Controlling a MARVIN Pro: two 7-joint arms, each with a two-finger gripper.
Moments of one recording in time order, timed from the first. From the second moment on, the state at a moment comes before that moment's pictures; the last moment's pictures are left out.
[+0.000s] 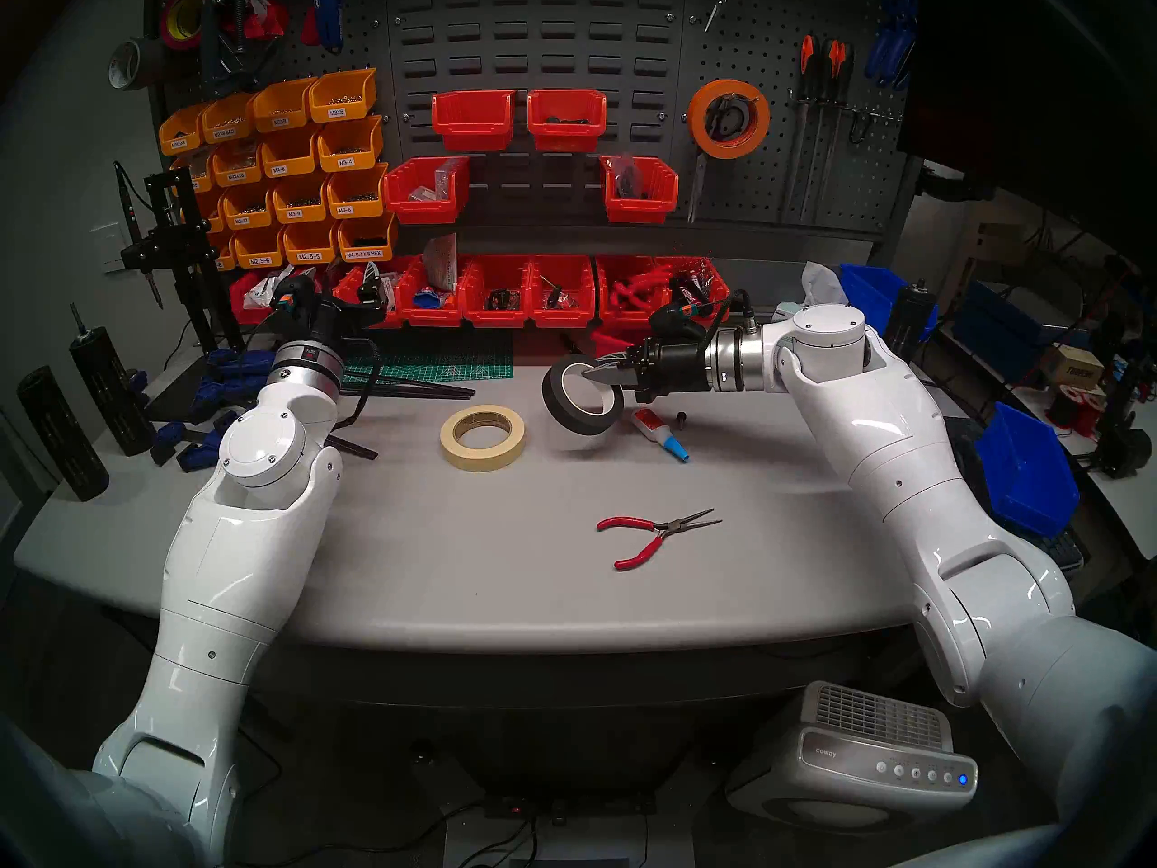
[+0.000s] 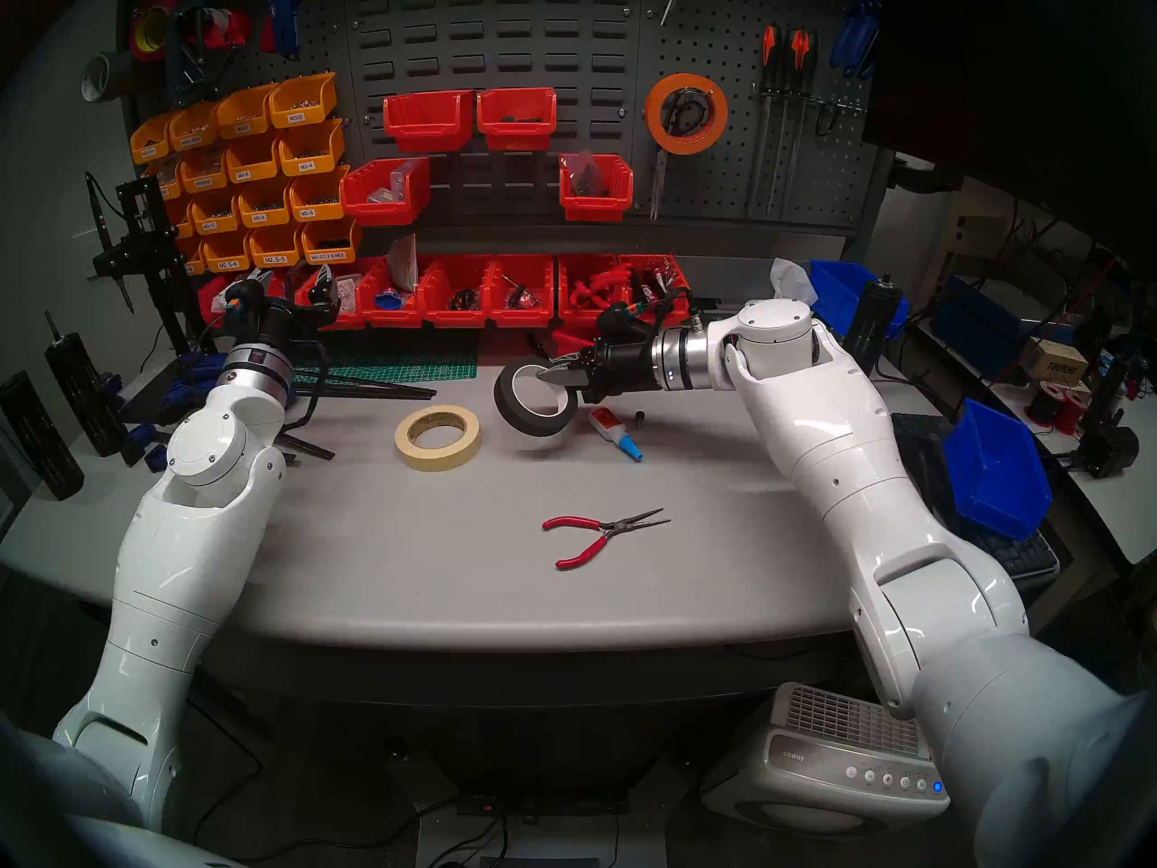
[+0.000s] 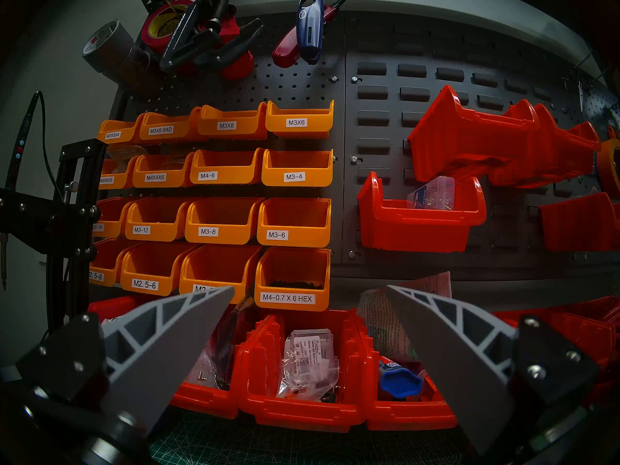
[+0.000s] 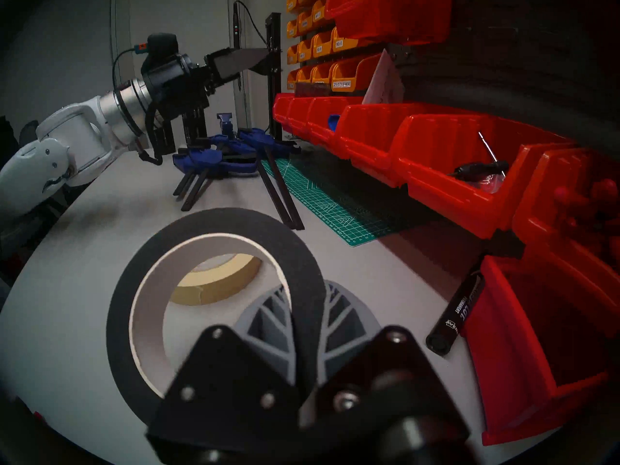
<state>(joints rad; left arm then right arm) 1.37 -1.14 -1.53 -1.70 -0.43 -0.04 0.20 -0.81 -1.17 1.20 -1.16 0.29 0.33 1.13</state>
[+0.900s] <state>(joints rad) 1.37 -1.14 -1.53 -1.70 -0.43 -0.04 0.20 -0.98 -1.28 1.43 -1.24 0.43 -0.03 0.99</state>
